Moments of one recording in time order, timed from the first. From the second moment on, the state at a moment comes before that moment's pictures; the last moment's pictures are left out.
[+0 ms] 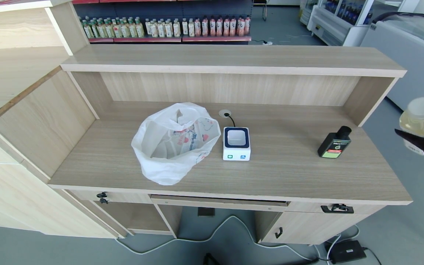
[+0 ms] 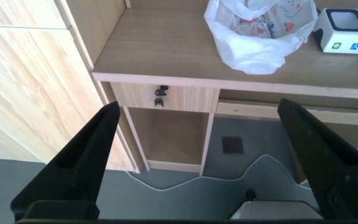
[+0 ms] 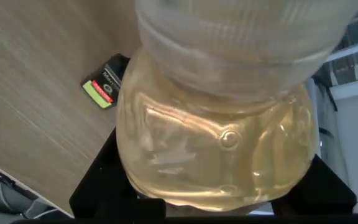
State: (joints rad) left arm 0.00 0.00 0.00 -0.06 0.03 0.01; right arm -0.40 1.51 -0.73 -0.73 0.54 -1.03
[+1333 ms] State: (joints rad) left arm 0.00 0.00 0.00 -0.06 0.03 0.01; right arm -0.14 1.79 -0.75 -0.97 0.76 -1.48
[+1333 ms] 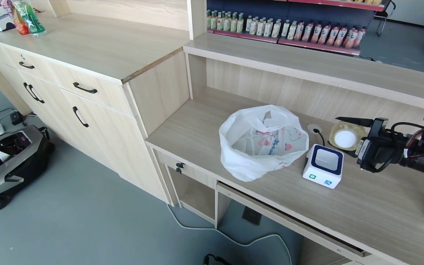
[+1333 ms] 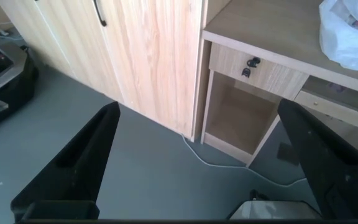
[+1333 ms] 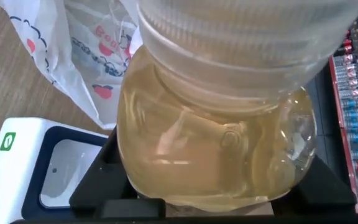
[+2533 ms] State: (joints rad) left arm 0.00 0.00 0.00 -0.06 0.03 0.01; right arm -0.14 1.97 -0.81 -0.98 0.82 -1.56
